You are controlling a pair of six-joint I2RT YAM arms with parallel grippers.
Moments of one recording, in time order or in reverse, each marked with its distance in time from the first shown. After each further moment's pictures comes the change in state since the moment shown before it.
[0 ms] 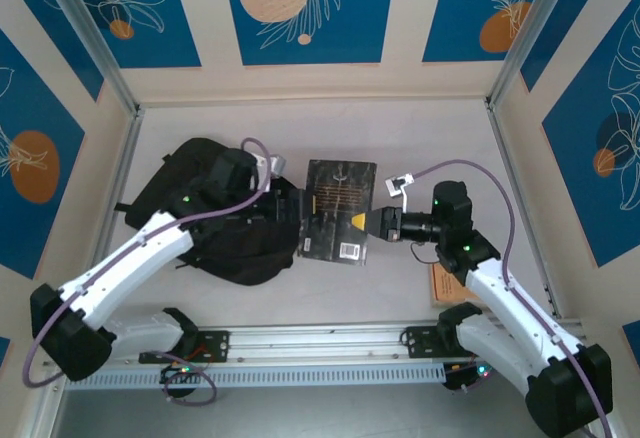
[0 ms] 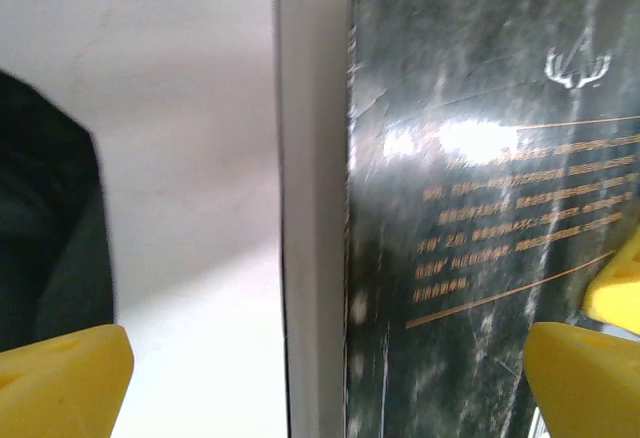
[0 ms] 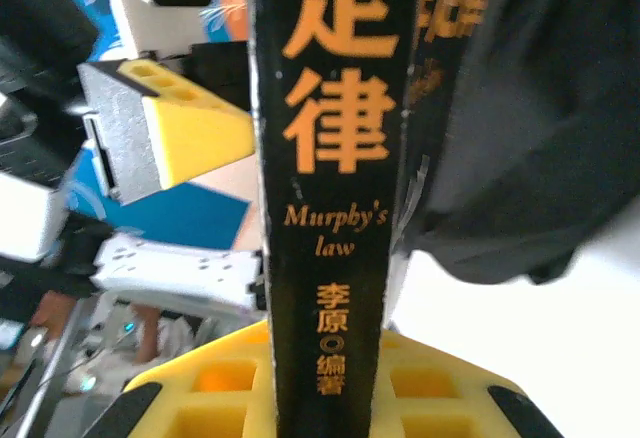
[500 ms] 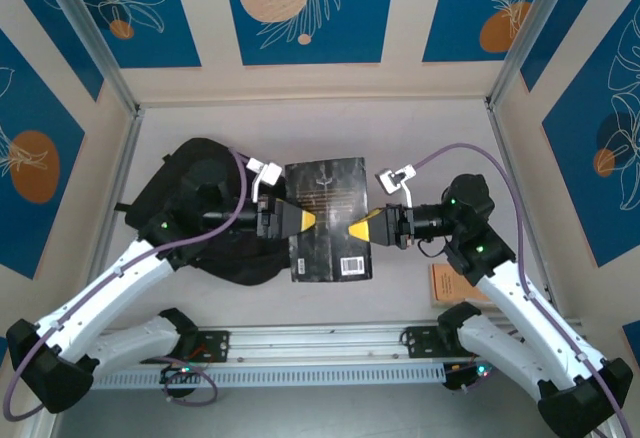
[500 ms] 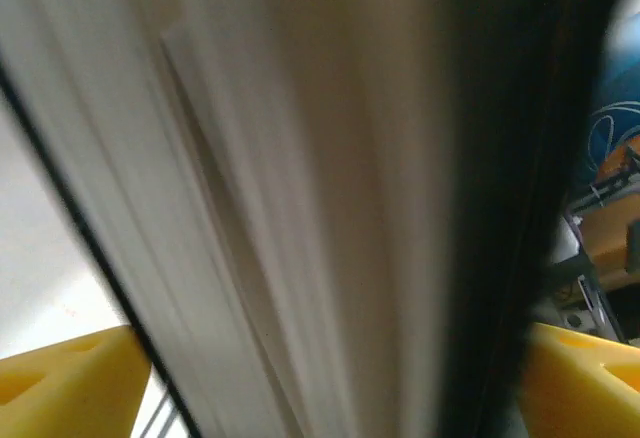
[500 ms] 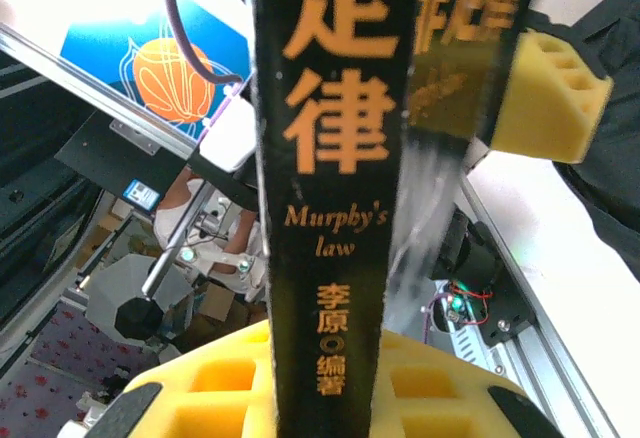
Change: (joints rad) left arm 0.003 -0.187 -0.188 0.436 0.415 -0.172; right arm 0.106 -0.046 0.165 0.069 -0.166 0.104
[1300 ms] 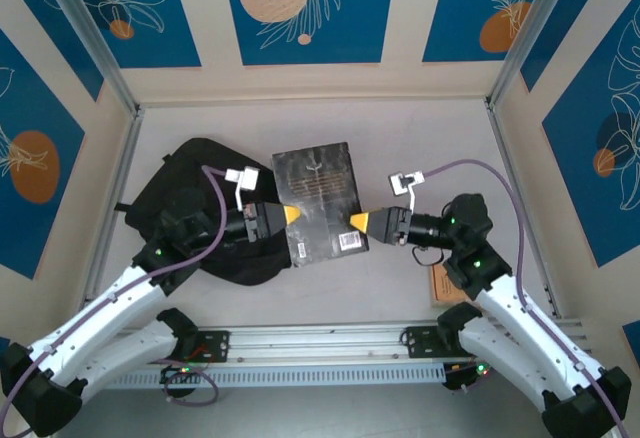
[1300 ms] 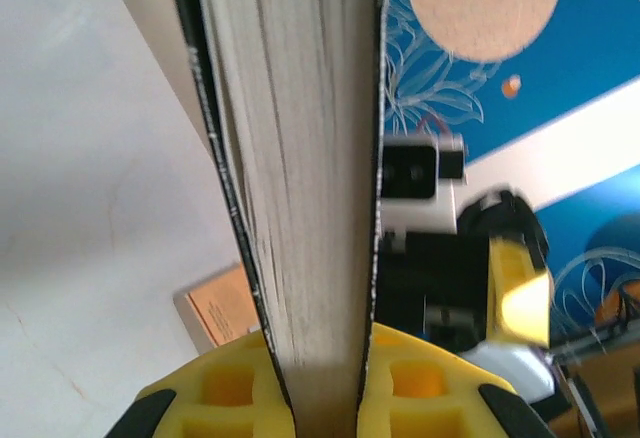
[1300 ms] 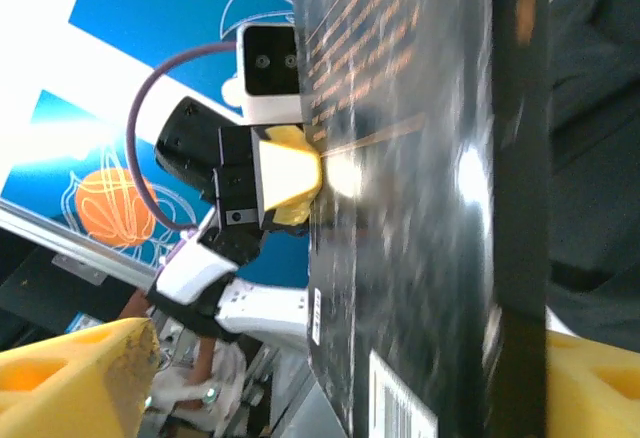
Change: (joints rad) left arm -0.004 -0.189 -0.281 0.309 -0.340 -0.255; right arm 0.174 -0.145 -0.258 0.188 0.516 0.158
